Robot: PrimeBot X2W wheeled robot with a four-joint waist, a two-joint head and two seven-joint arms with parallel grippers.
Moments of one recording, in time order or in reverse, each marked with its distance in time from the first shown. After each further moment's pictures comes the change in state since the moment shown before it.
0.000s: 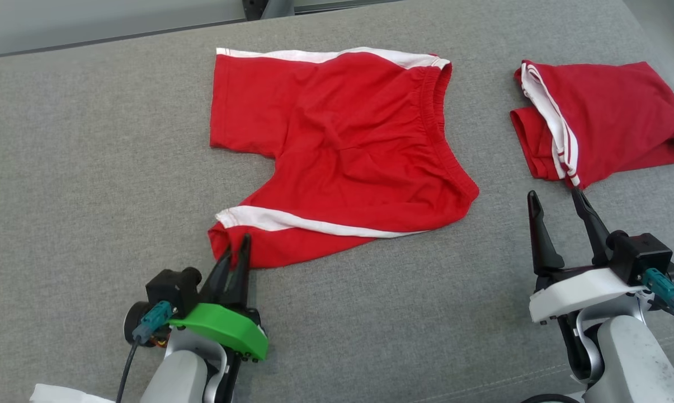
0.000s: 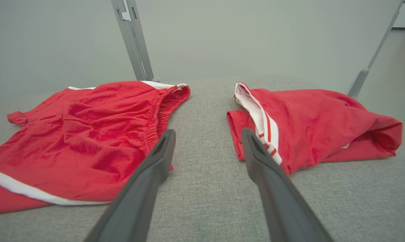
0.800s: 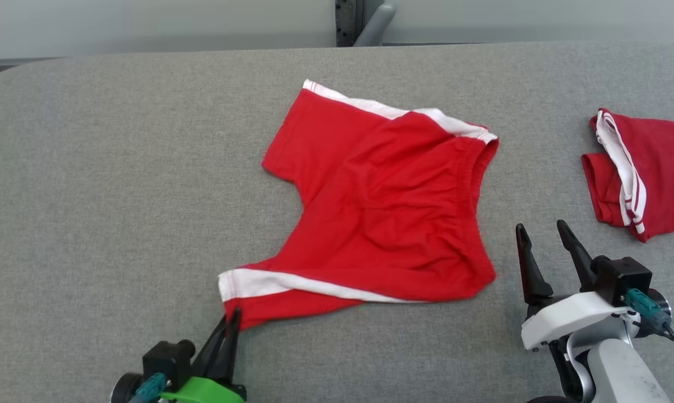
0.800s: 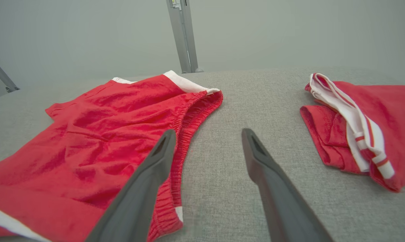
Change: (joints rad) left arm 0.206 0.059 -0.033 -0.119 0.045 -0.001 0.000; right arm 0.039 0.005 0.021 0.073 0.020 0.000 0.000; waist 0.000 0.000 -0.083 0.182
